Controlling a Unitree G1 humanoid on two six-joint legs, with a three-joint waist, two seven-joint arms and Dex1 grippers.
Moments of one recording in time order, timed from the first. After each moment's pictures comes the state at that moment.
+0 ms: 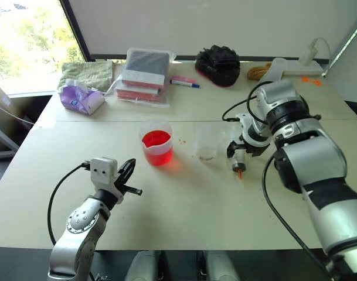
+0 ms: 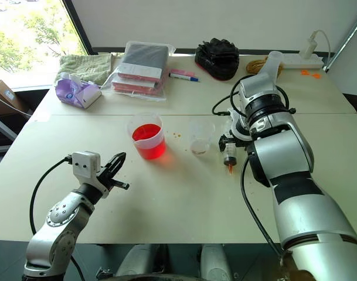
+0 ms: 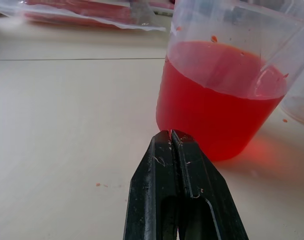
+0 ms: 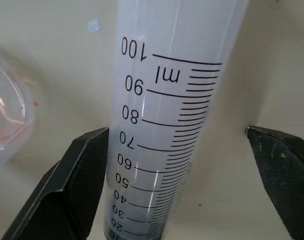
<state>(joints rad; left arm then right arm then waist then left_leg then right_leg) 0.14 0.27 0.07 -0.51 -0.38 0.41 -0.24 -1.41 -0.41 0.21 1.10 0.18 1.61 0.32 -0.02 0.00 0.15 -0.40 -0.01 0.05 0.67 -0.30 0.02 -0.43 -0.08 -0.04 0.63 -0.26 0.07</state>
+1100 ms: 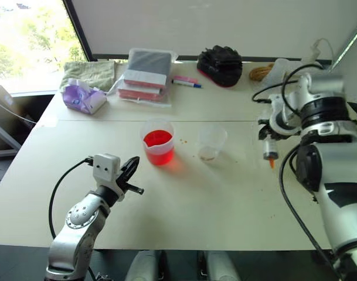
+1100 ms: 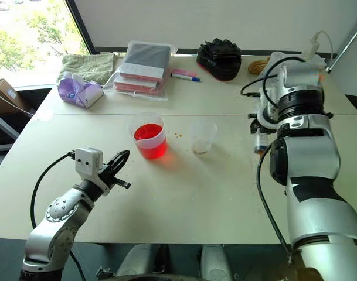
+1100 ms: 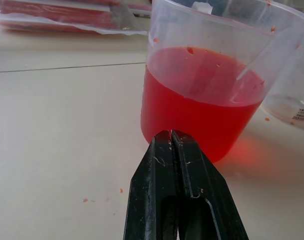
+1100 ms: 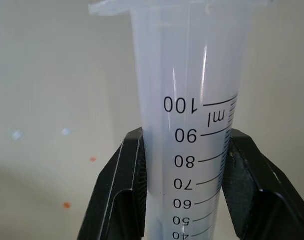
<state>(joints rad) 0.08 0.32 0.06 -0.48 -0.41 0.45 -0.33 -1.38 -0.60 -0.04 0.90 0.08 1.49 0.13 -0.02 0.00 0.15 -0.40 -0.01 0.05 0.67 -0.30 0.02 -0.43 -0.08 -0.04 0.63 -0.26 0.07</state>
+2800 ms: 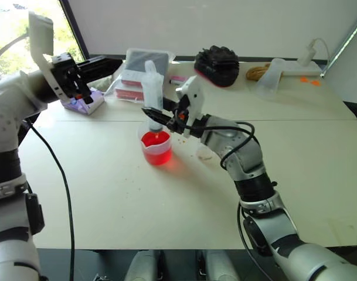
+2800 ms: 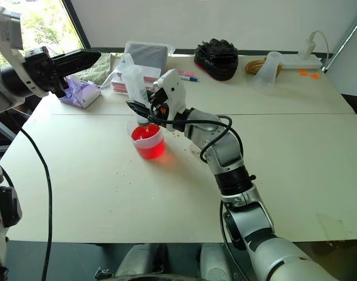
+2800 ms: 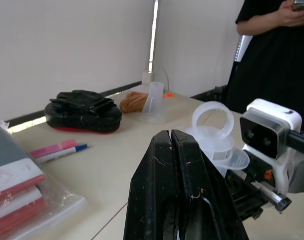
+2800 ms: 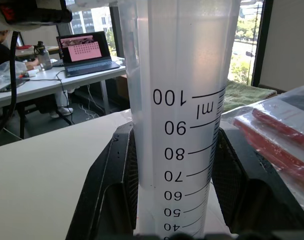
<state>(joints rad) -0.88 0.83 0.25 0.06 -0.83 0.84 -0.91 -0.78 -0.09 0.19 0.04 0.34 0.47 0.59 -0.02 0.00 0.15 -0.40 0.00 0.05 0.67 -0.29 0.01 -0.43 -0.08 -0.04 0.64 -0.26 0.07</state>
